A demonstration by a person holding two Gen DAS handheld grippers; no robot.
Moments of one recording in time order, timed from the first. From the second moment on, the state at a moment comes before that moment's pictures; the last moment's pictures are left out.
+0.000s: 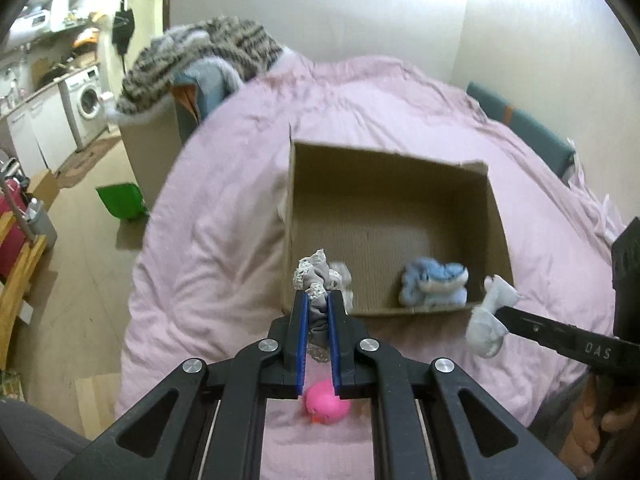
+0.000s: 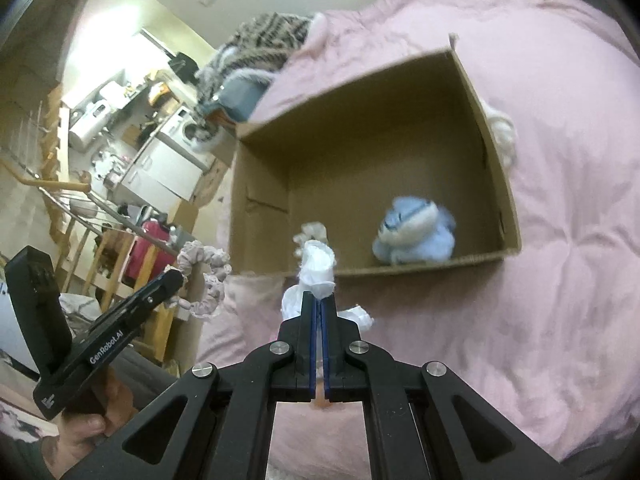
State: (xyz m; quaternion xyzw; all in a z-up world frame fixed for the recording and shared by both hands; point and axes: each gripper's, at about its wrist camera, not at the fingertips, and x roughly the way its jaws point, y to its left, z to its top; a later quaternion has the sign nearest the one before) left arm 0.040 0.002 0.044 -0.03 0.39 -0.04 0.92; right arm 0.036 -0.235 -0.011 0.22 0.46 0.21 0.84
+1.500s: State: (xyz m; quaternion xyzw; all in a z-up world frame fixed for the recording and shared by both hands) left arm 0.141 -0.025 0.004 -0.01 0.43 -0.05 0.90; right arm 0.108 -0.218 -0.033 0.15 0.49 0.18 0.84
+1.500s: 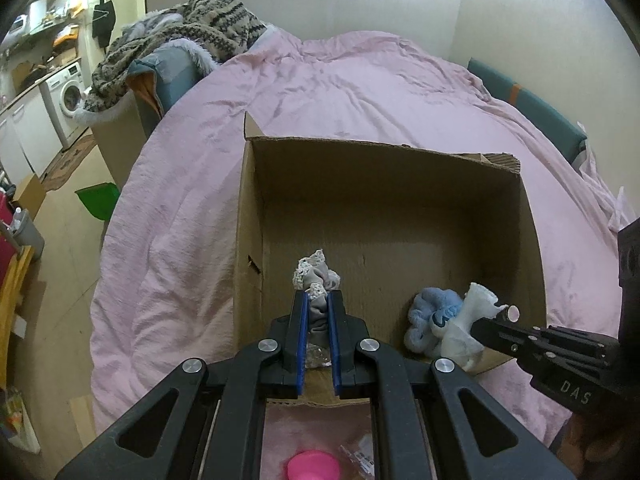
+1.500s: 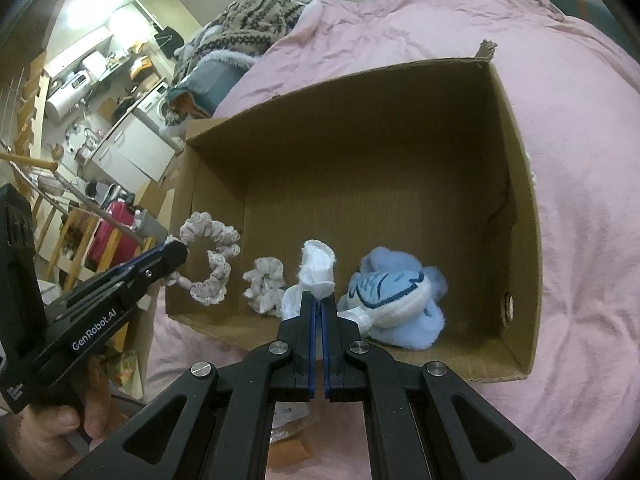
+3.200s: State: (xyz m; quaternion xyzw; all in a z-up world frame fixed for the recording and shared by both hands) left arm 0.131 -0.020 0.008 -0.01 0.42 -0.04 0.91; right arm 0.104 -0.249 -0.026 0.21 0.46 0.13 0.85
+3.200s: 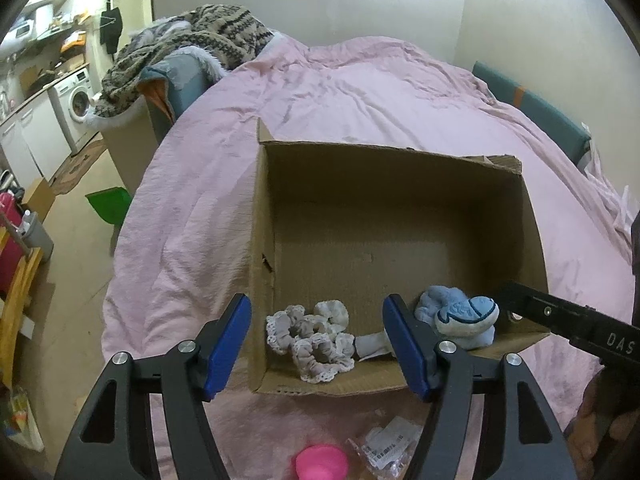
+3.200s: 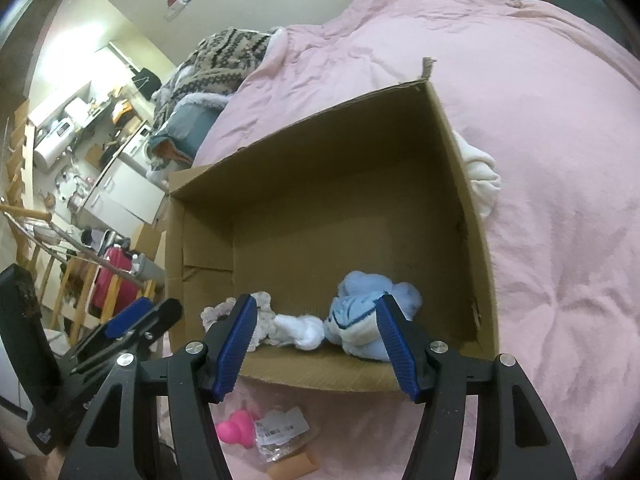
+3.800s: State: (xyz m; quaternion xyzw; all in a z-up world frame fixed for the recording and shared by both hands) left arm 0.089 0.007 0.010 -0.02 0.46 0.00 0.89; right arm 0.058 -0.254 -0.023 0.21 0.48 0.12 0.84
